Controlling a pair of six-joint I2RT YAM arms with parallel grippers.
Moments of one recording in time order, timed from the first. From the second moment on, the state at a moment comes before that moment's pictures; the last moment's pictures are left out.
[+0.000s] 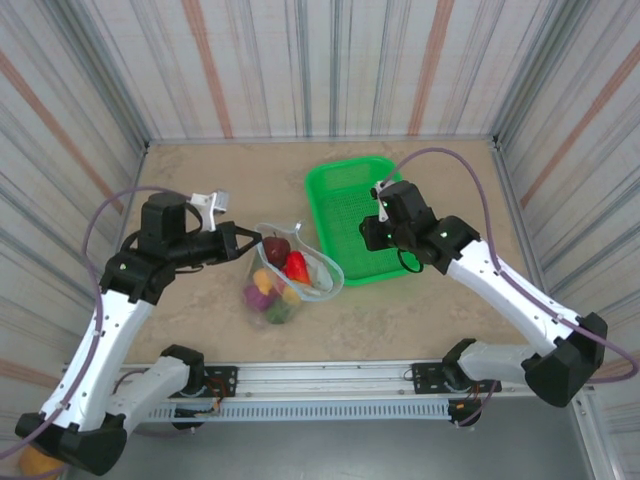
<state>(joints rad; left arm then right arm) -0.32 0.88 1.07 -0.78 0.61 -0.59 0.68 1.19 1.15 -0.73 0.08 0.42</state>
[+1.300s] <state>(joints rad) -0.32 0.88 1.10 -0.85 0.52 -0.57 0.75 1.66 1.22 -0.79 -0.04 0.40</state>
